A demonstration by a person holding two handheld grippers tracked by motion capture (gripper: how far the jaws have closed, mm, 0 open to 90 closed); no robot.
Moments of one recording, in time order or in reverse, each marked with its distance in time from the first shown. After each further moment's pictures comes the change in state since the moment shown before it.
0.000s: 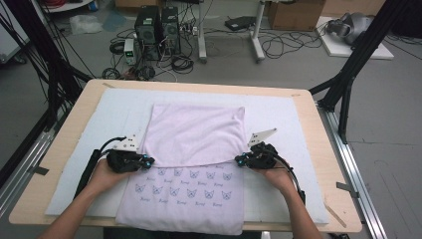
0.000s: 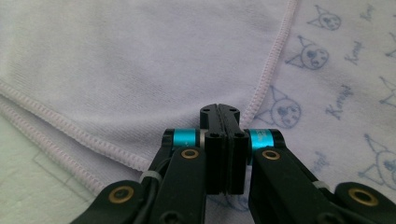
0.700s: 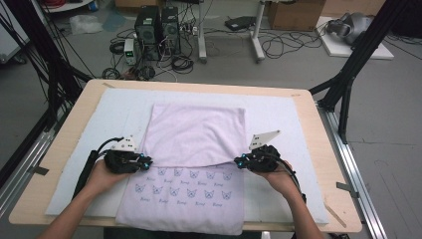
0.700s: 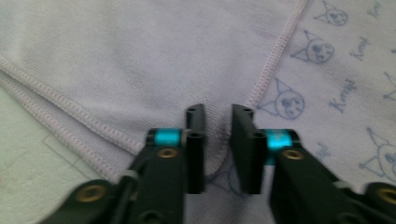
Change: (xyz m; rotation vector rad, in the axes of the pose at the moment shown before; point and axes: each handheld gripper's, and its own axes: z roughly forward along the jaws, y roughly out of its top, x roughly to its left) left arm 0.000 -0.004 -0.005 0.016 0.033 -0.022; right arm 0.020 0.008 -0.017 -0.035 0.004 -0.047
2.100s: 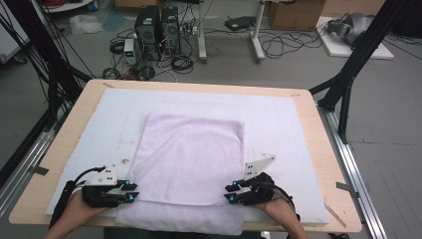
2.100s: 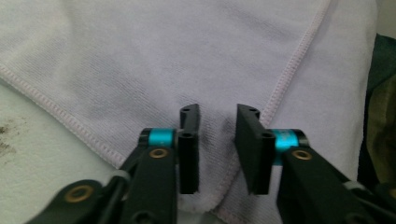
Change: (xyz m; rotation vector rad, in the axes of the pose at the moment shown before) left arm -0.062 -0.048 -0.047 -0.014 -0.072 0.033; right arm 0.069 -0.025 0.010 -0.032 0.213 -0.010
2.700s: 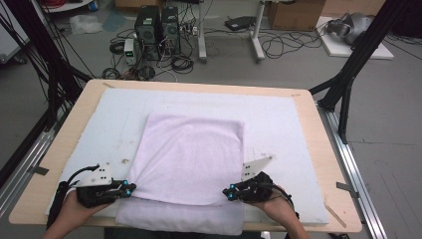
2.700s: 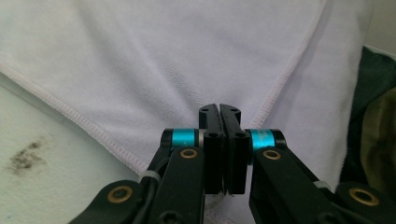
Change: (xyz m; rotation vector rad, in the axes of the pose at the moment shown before) left arm -0.013 0.015 -0.023 -0.066 0.043 0.032; right arm 0.008 0.012 -0.005 0.003 0.009 -0.061
